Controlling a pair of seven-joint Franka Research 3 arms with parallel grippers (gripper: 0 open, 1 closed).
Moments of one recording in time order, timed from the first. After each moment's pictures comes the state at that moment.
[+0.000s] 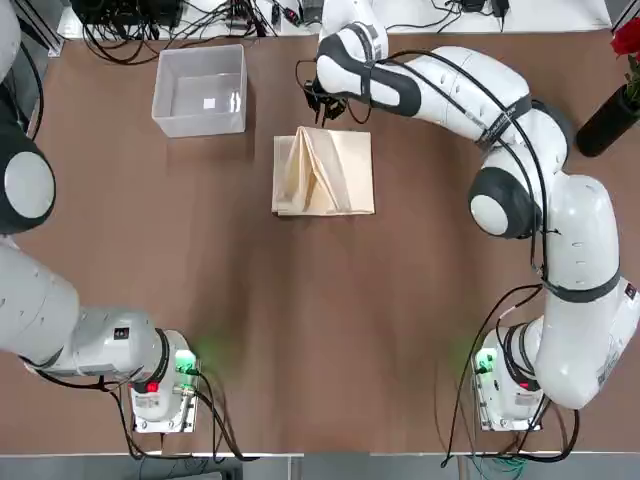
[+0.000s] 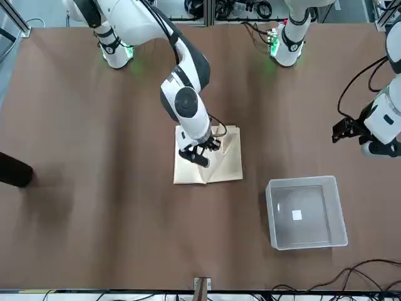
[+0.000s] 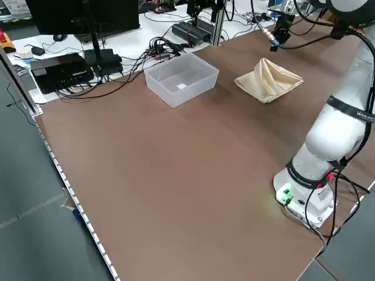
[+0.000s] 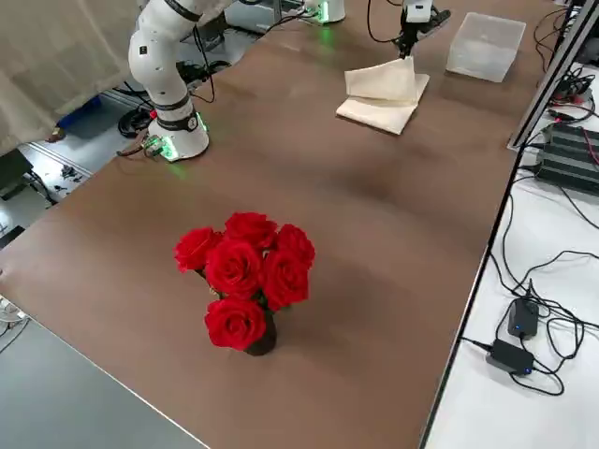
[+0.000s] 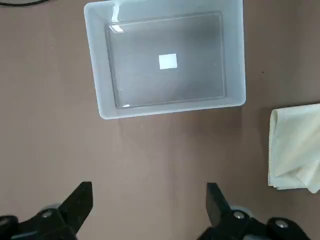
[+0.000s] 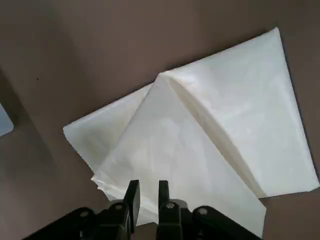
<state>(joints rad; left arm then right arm) 0.02 0.11 -0.07 -1.61 0.01 1.72 0.03 0.72 0.77 0.04 -1.15 0.18 2.00 1.05</state>
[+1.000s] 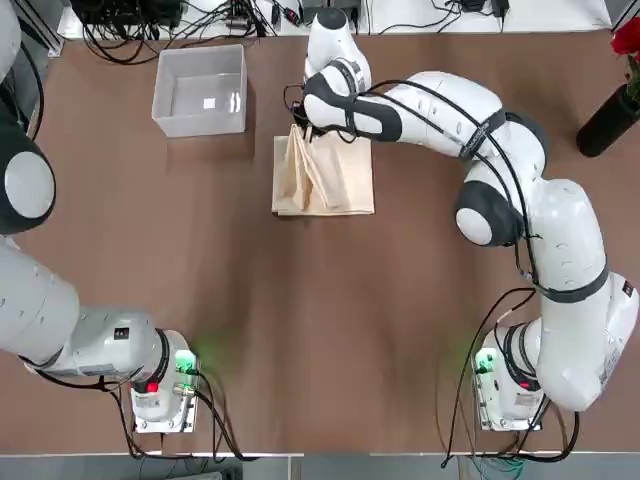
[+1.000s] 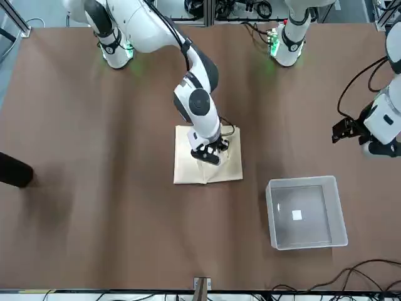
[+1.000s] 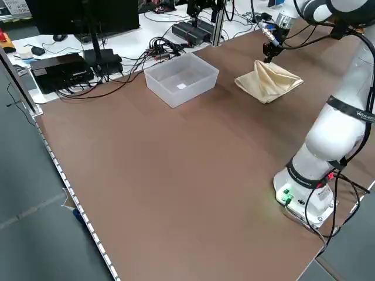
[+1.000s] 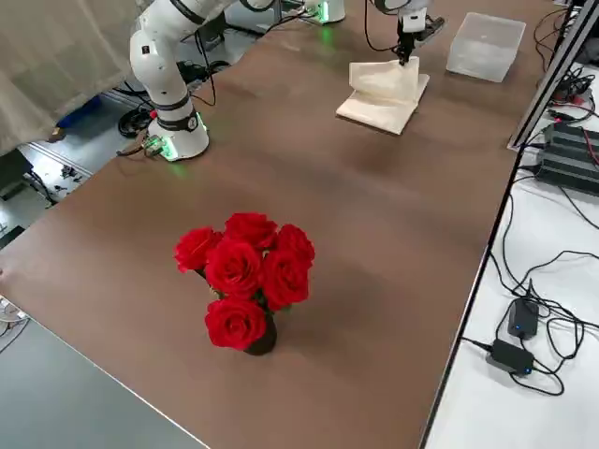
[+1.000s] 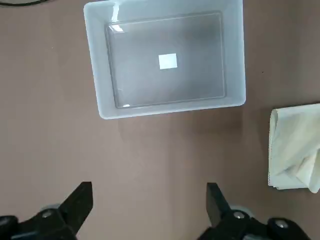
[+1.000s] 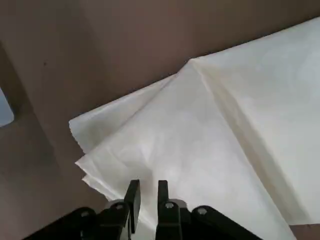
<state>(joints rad) 0.02 0.11 -0.07 -1.61 0.01 1.72 0.03 0.78 0.86 0.04 -1.13 0.15 2.15 1.05</state>
